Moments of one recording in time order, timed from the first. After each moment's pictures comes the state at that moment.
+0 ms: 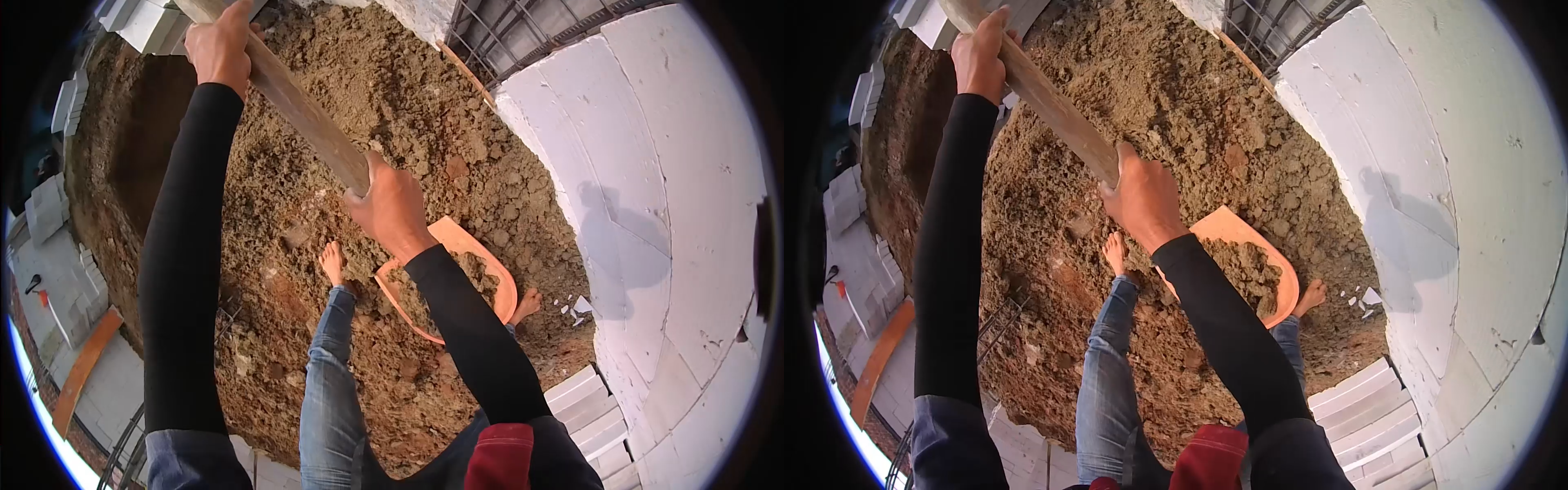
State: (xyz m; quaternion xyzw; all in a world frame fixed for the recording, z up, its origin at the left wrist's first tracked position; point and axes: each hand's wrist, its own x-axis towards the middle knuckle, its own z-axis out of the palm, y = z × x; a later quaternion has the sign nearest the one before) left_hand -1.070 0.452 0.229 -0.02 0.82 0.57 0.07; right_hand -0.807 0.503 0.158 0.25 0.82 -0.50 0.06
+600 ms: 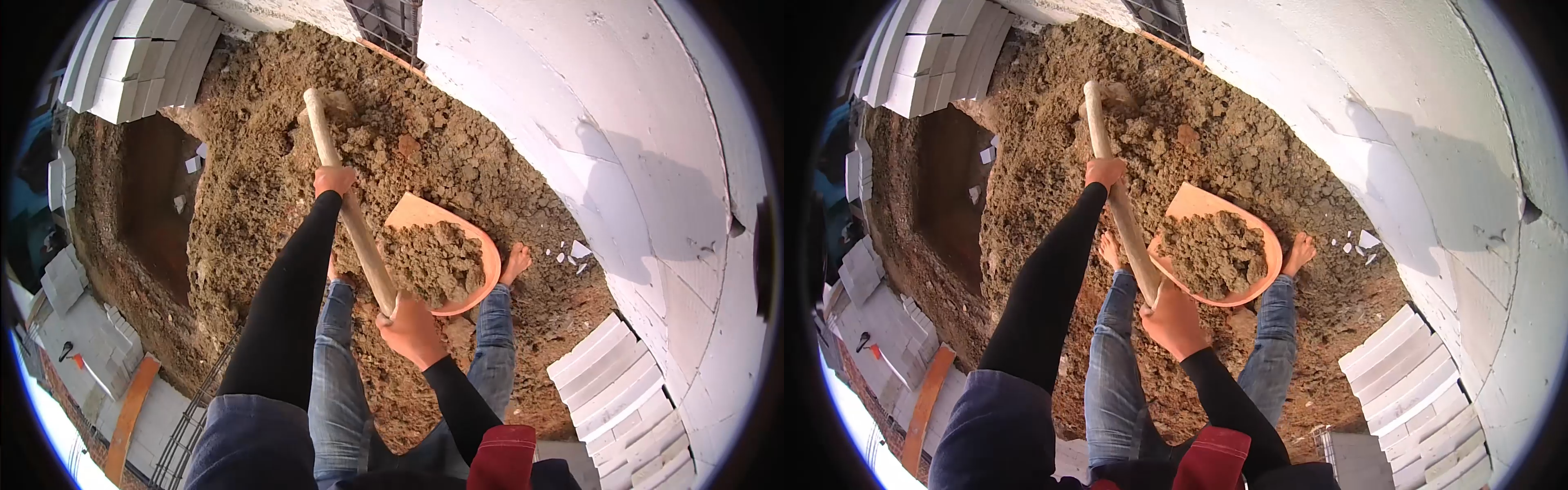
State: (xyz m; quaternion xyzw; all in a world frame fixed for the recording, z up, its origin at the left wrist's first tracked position) left_hand -0.871 0.473 0.026 -0.02 0.88 0.14 0.45; right_hand -0.564 0.457 0.220 0.41 0.71 -0.54 0.17
